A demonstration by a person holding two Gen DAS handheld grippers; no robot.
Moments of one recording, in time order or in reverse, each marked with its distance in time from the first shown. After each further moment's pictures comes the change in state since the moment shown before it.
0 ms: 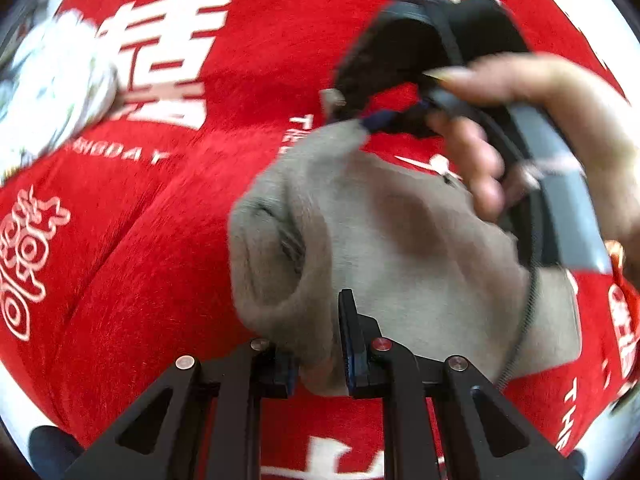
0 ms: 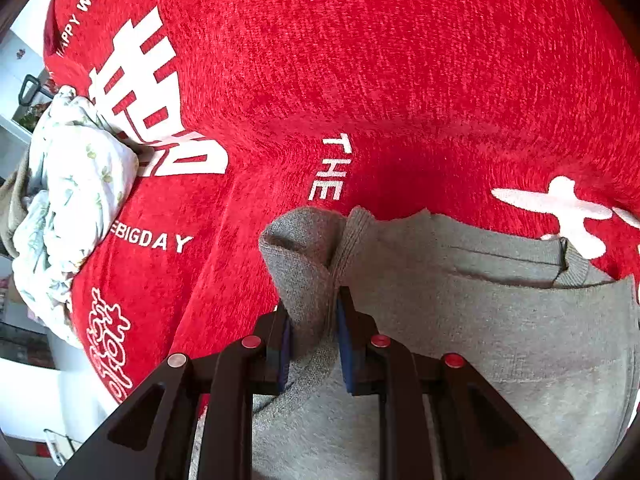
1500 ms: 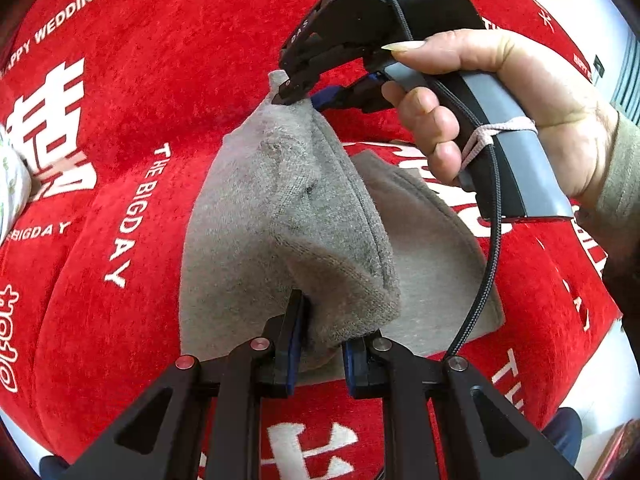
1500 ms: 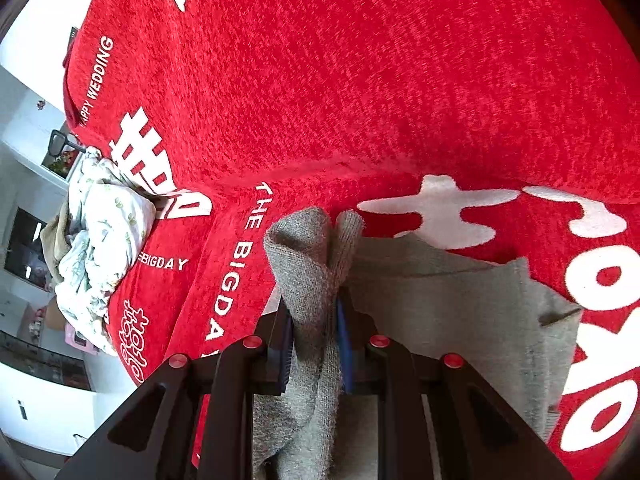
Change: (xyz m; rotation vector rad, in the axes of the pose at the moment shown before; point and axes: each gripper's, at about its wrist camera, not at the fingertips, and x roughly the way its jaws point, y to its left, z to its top) left arm -0.011 -0.148 -0.017 0.265 0.045 -0.117; right arm -0.105 -0.150 -0.021 0.088 -0.118 0.139
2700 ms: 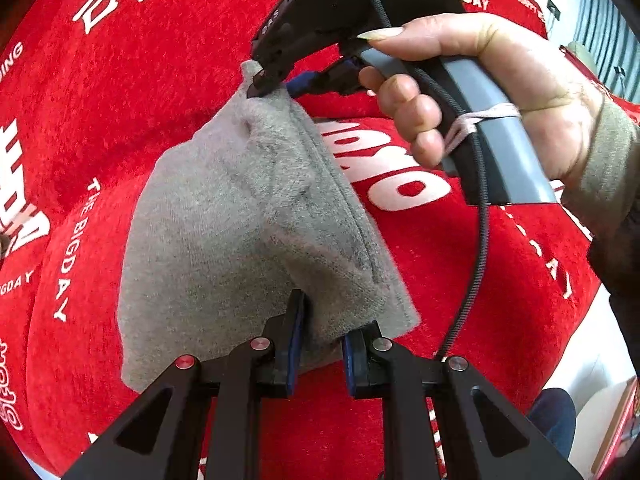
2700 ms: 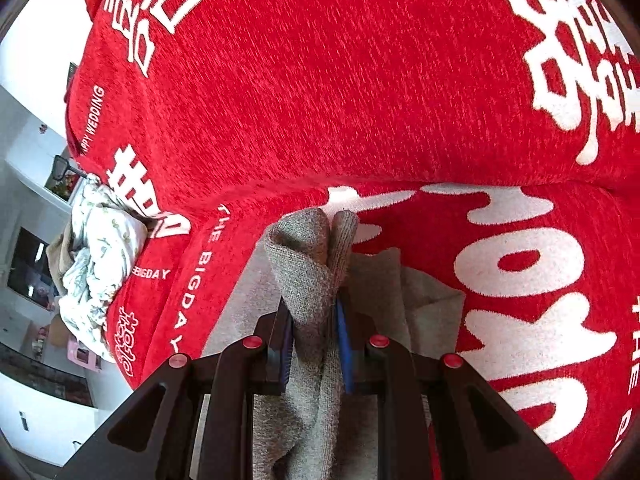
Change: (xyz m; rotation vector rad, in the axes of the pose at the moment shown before) left arm 0.023 -0.103 0.006 0.184 0.059 -0.059; right arm -0.072 -0.098 -0.021 0.040 -0.091 0.016
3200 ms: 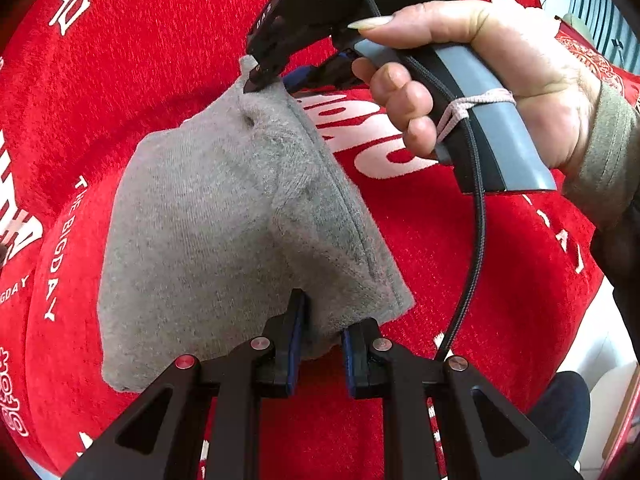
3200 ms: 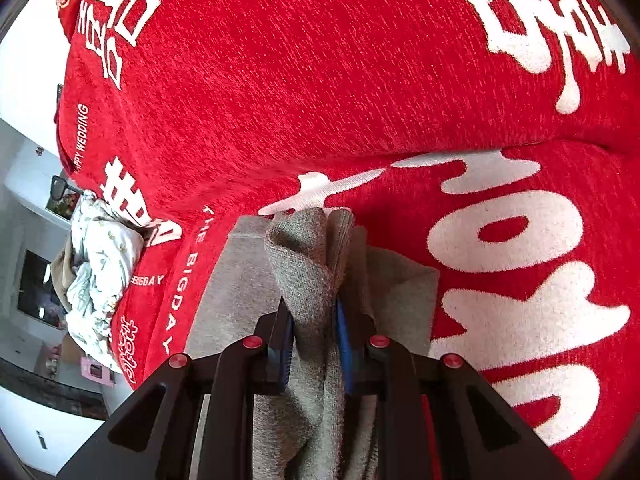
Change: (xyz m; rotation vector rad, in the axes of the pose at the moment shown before) left arm 0.025 -0.017 -0.011 0.047 0.076 0.017; right arm 0.013 -0.039 -0.016 0.087 0.003 0.027
